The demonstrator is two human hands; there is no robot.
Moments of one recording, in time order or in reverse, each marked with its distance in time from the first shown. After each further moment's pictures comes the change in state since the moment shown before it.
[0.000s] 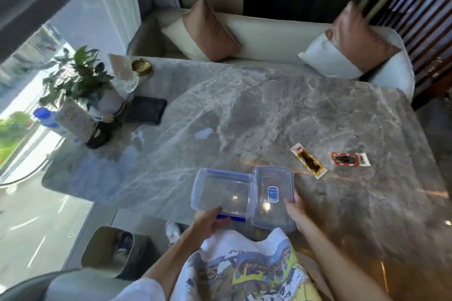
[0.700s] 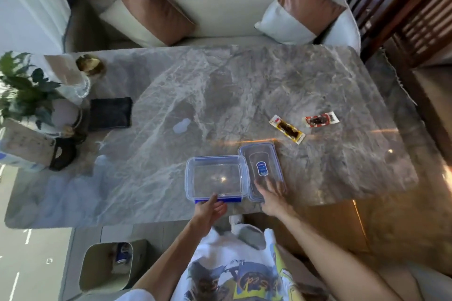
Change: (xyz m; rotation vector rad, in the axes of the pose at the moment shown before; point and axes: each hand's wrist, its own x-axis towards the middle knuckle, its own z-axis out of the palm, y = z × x) left_hand 0.024 0.002 -0.019 -0.022 -0.057 -0.161; right_hand -0.052 0.026 0.053 -0.958 -0.158 -0.099
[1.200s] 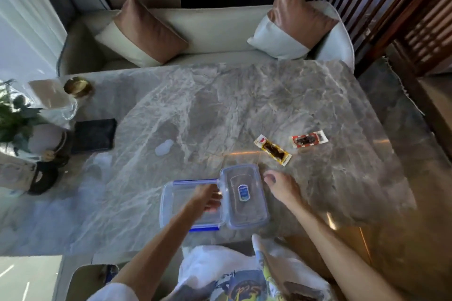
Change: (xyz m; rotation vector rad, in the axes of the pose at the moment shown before) left_hand -0.011 0.082 0.127 0.525 0.035 0.062; right_hand 0.039 0.062 -0.126 0.322 0.394 -0.036
